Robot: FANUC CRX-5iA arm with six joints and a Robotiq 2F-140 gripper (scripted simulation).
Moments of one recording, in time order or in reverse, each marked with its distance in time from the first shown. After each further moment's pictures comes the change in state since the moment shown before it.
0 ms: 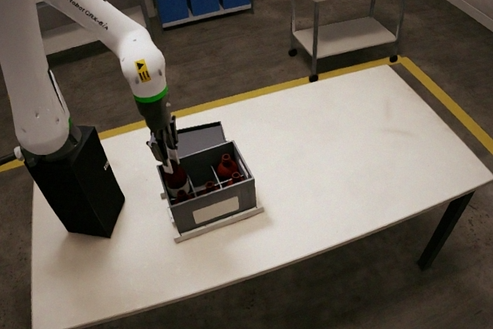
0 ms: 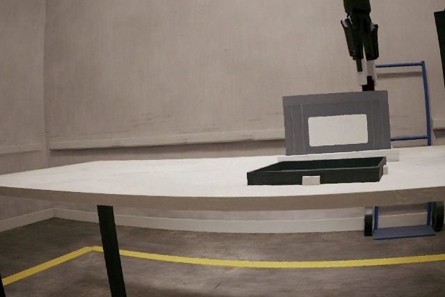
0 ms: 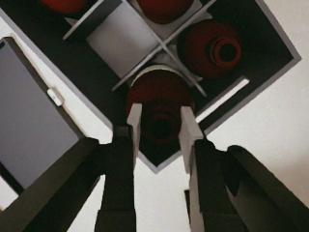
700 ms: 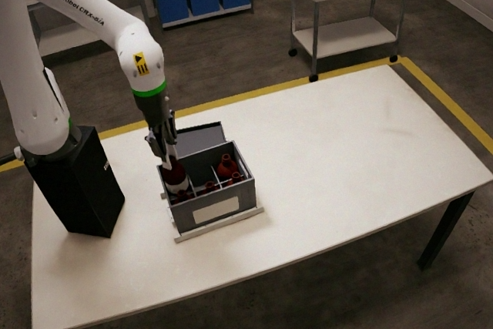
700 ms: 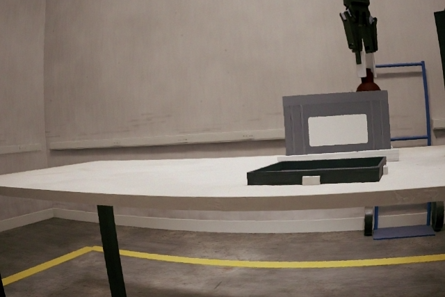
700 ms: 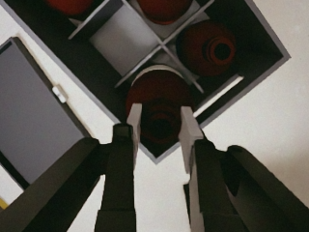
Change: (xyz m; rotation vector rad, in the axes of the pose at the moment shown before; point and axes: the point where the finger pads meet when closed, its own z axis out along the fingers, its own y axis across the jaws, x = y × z) arm 0.000 0.000 -0.020 0.000 0.000 0.000
